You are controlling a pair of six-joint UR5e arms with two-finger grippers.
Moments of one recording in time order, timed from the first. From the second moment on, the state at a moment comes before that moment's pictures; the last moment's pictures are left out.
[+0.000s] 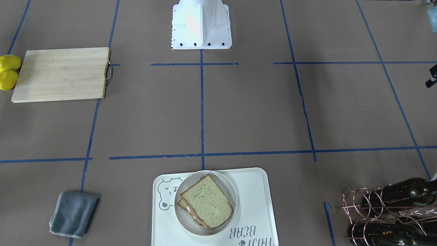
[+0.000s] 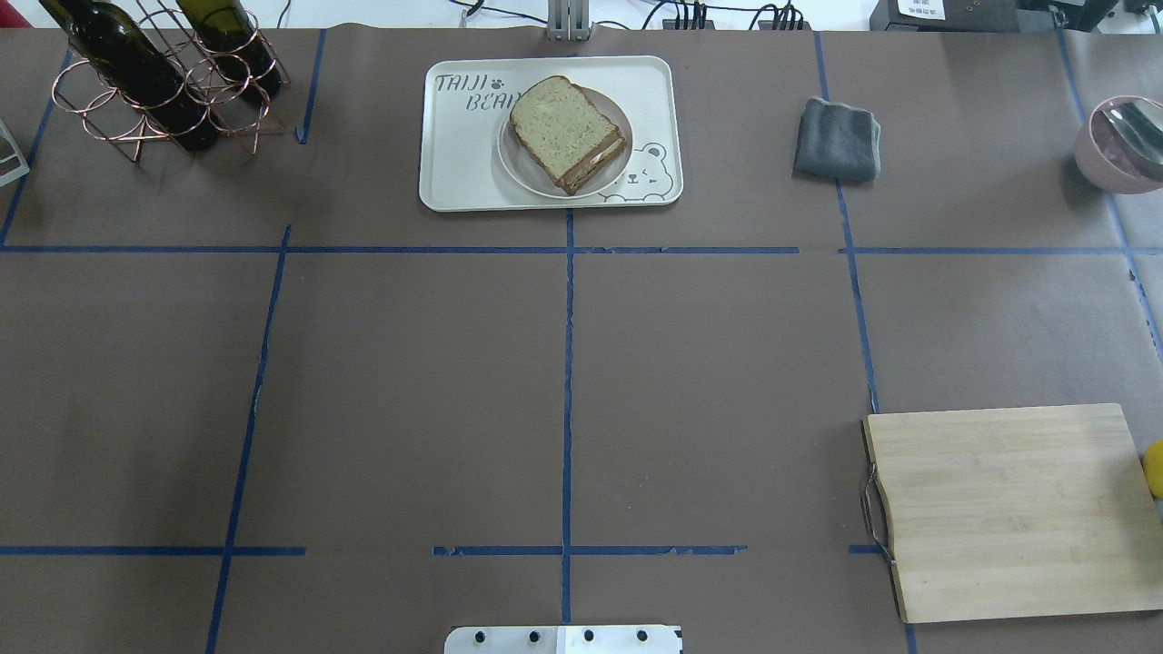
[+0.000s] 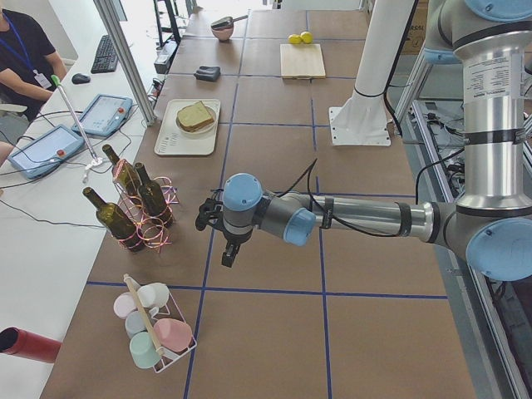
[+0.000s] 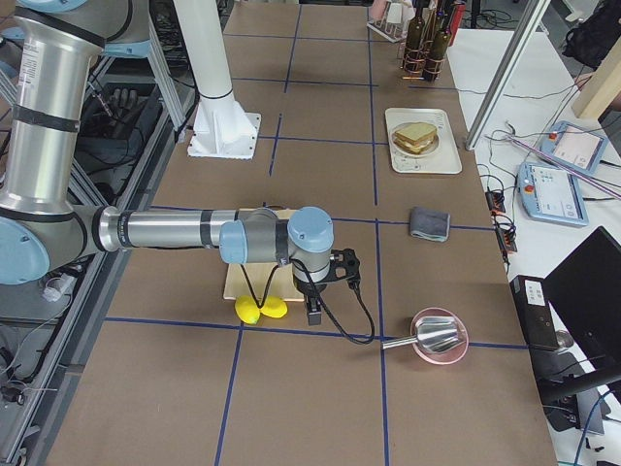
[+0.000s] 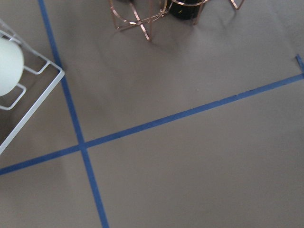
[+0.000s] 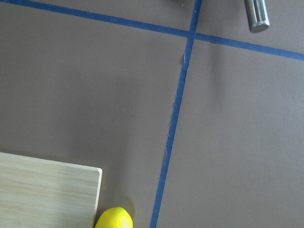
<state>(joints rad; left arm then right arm) -1.49 -1.45 -1.76 -1.78 -2.39 -0.03 1.51 -1.82 1.87 -1.56 2.33 -0.10</state>
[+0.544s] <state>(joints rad) -1.61 -1.47 -1.84 -1.44 -2.39 0.12 1.50 -1.76 1.87 -1.66 2.33 -0.11</state>
